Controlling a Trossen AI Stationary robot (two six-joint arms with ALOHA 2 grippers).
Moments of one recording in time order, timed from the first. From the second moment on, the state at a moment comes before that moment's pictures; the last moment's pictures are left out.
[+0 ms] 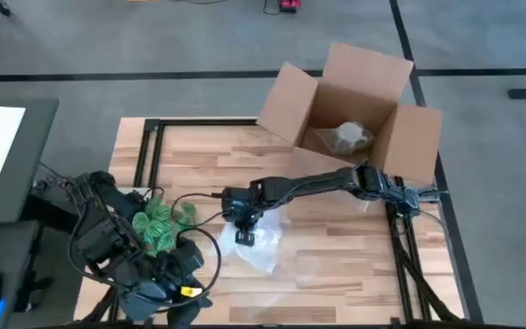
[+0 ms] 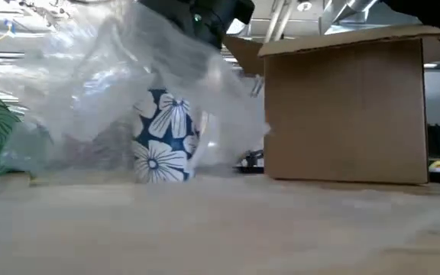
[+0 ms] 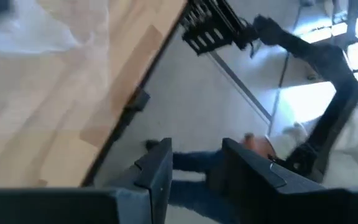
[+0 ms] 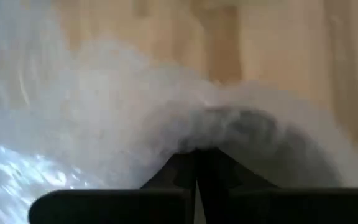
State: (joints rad) left arm -0.83 1.74 2.23 -1.30 -0.34 -1.39; right arm 0.09 2.30 2.02 -0.73 -0.20 0.21
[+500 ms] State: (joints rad) left arm -0.84 1.74 2.23 -1.47 -0.39 -1.36; right arm 0.10 2.29 2.25 -1.02 -0.21 0.13
